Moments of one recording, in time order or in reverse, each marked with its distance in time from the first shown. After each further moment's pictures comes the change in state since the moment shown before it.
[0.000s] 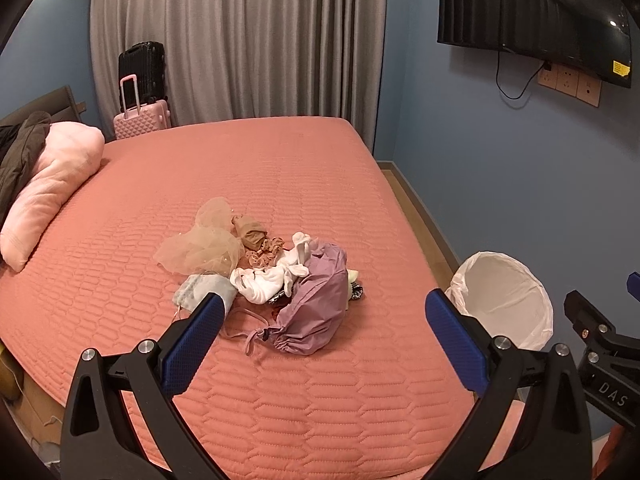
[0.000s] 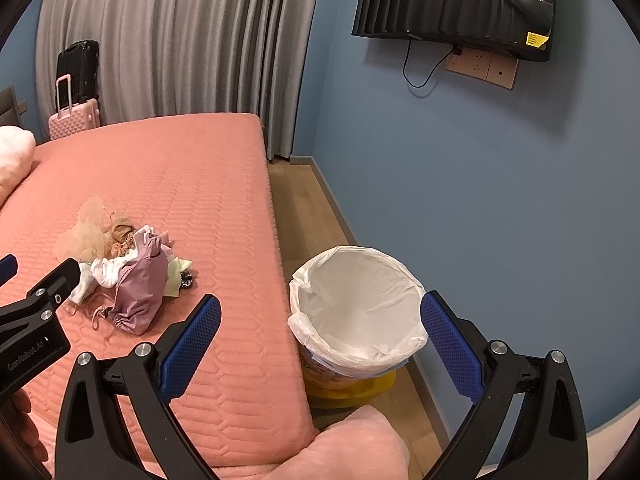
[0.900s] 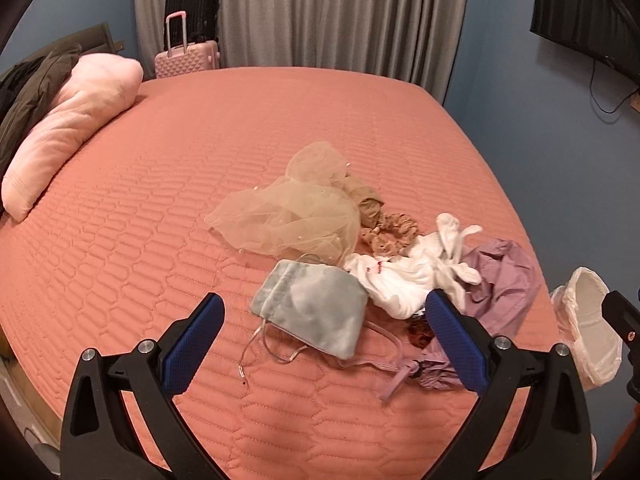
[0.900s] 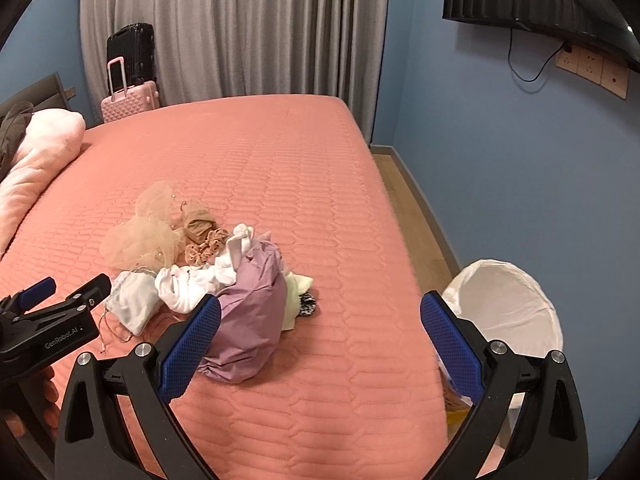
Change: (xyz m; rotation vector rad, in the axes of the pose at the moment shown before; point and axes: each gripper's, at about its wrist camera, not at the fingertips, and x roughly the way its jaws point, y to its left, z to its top) left arm 0.116 0.149 -0.008 -0.156 0.143 0.102; right arm 0.102 0.154 0.020 -0.051 0.068 0.266
